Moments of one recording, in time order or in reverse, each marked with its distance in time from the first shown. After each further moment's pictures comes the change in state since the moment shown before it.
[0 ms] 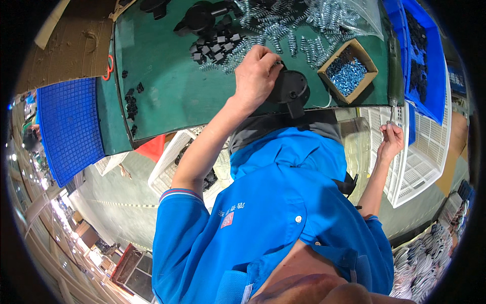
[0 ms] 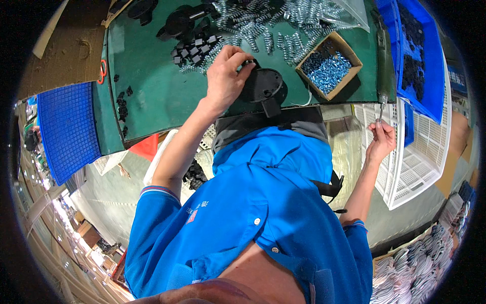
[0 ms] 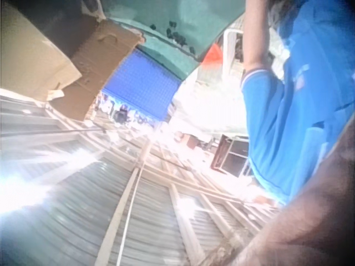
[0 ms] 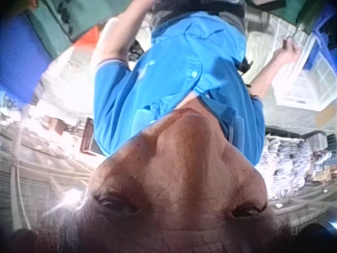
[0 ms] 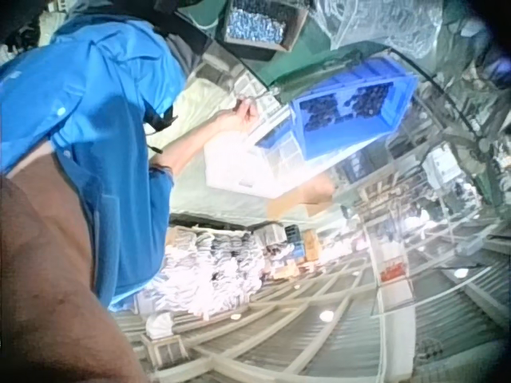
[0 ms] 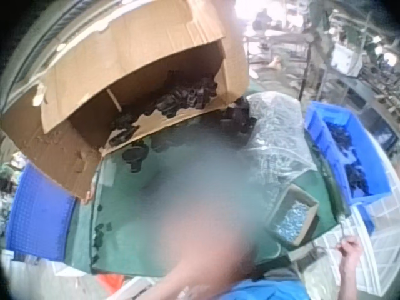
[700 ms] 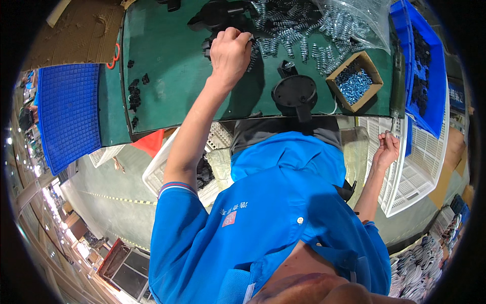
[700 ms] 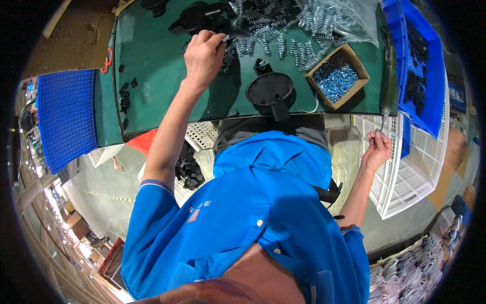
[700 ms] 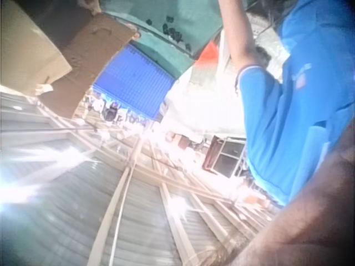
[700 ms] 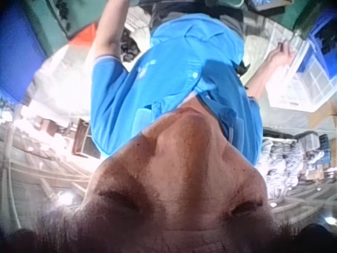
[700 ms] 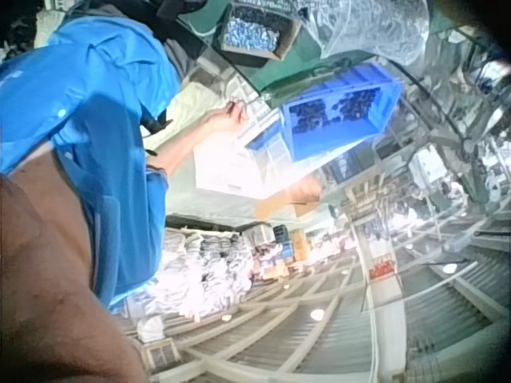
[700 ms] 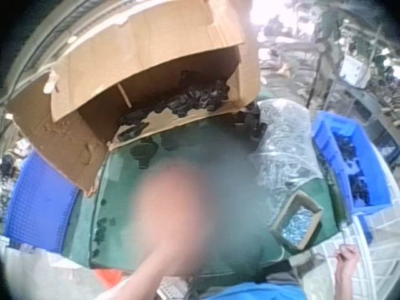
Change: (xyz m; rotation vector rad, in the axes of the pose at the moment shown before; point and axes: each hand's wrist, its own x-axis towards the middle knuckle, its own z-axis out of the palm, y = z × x) left_hand 0.024 -0.074 -0.041 0.502 0.210 0.155; right_hand -0.001 0.008 0.010 0.136 0.052 0.061
